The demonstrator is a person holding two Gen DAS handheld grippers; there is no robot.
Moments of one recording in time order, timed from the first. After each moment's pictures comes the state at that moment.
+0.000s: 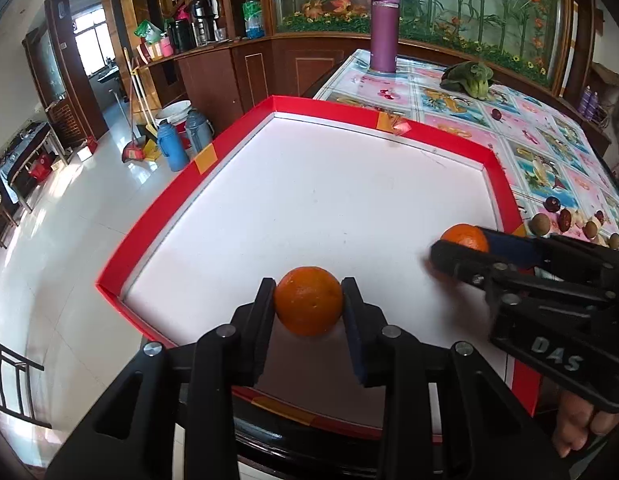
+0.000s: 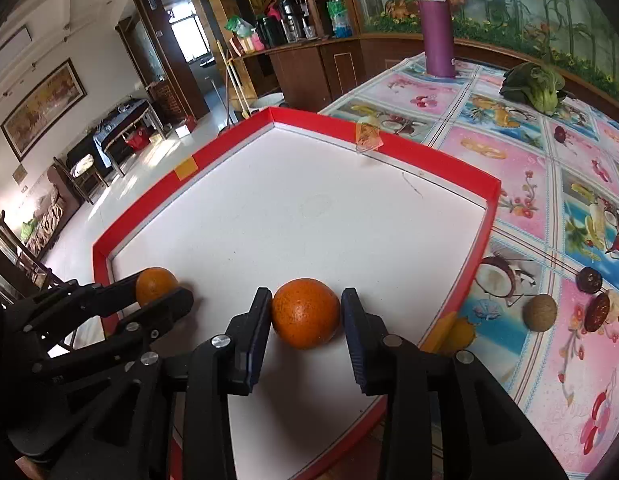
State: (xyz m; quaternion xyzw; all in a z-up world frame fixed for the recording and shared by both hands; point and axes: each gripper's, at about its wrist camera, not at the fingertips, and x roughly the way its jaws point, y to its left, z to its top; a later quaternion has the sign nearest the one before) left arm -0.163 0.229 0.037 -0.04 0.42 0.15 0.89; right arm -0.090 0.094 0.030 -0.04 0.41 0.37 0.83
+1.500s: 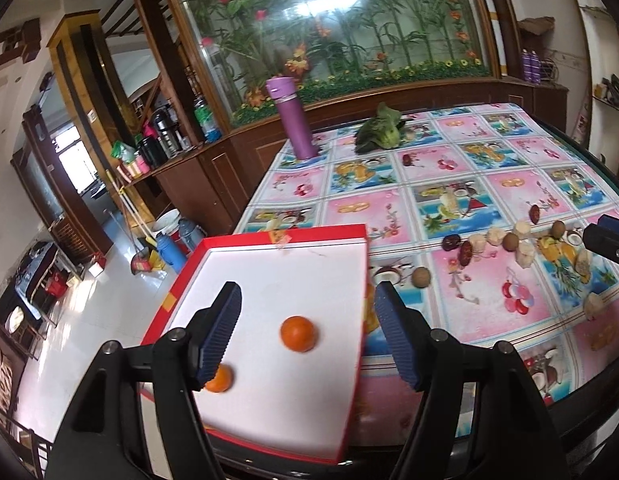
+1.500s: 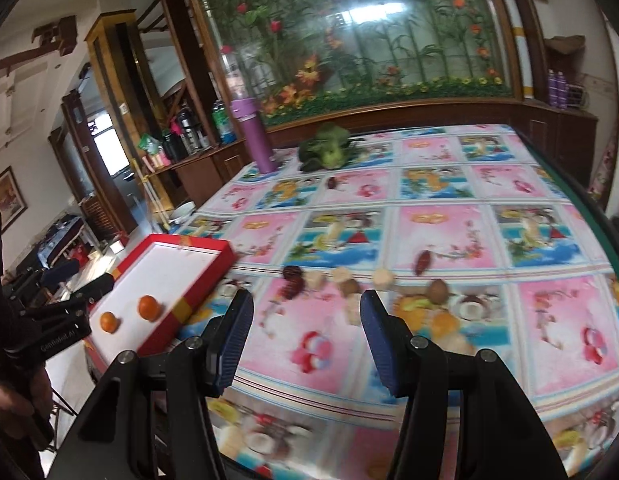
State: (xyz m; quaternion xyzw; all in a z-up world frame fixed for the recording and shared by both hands) left arm -0.155 0.076 0.114 0.12 0.32 0.11 0.93; right arm -0.125 -0.169 0.082 0.07 0.30 0.20 0.93
